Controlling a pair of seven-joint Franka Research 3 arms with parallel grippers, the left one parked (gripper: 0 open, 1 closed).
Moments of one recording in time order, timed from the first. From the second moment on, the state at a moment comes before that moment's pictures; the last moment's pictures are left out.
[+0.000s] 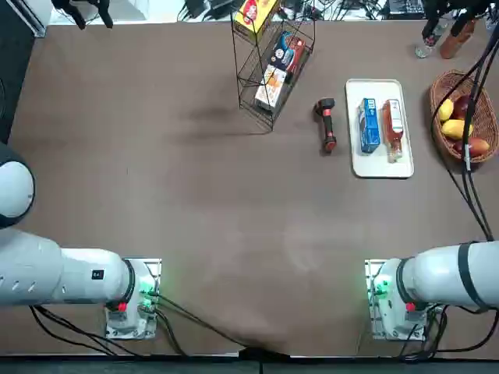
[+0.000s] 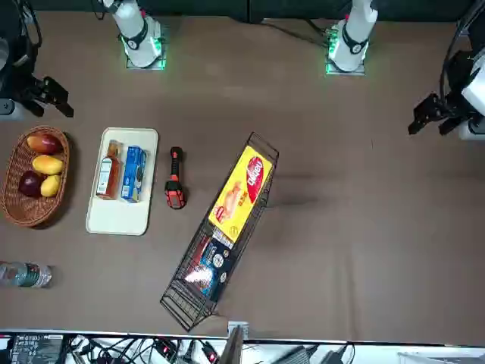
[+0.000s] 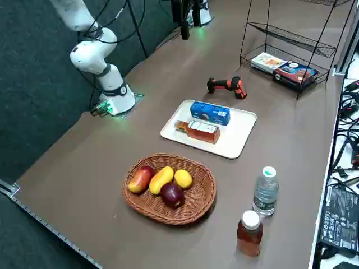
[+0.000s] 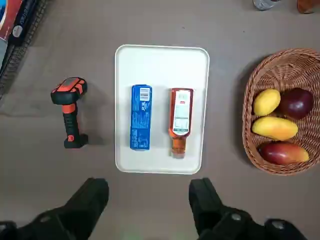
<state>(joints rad) 0.07 -0.09 -0.07 -1.70 -0.02 1.58 -0.01</state>
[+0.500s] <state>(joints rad) 0.10 -0.08 -0.07 -1.70 -0.02 1.58 0.01</state>
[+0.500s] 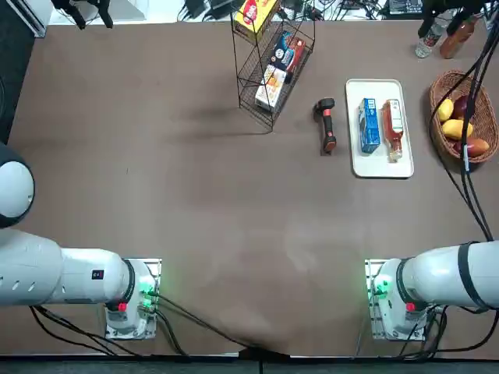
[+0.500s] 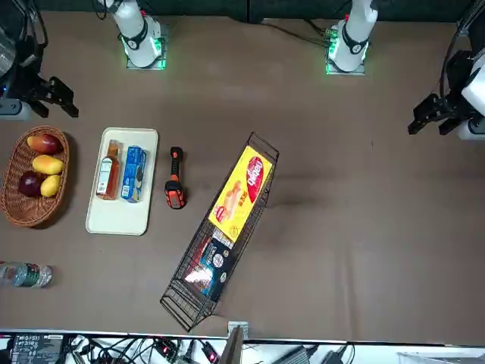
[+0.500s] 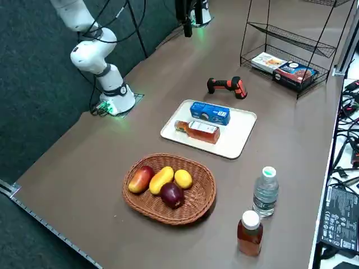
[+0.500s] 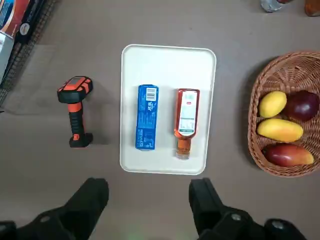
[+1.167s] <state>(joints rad) 0.23 0.03 -0.06 -1.77 0.05 1.70 0.09</state>
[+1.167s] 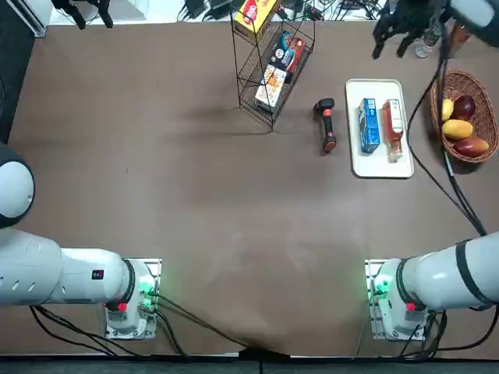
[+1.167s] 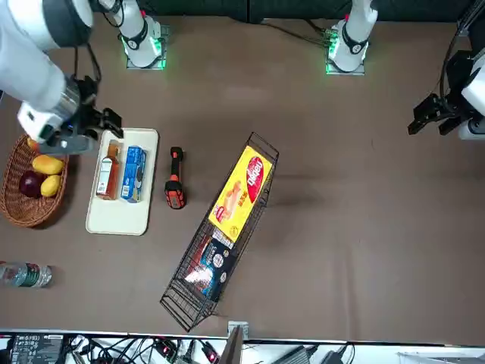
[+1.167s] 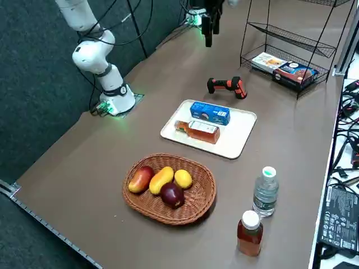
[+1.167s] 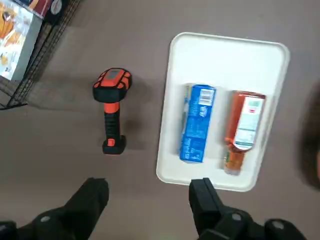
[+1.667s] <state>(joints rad) 0.35 0.05 -0.06 -1.97 0.06 1.95 0.16</state>
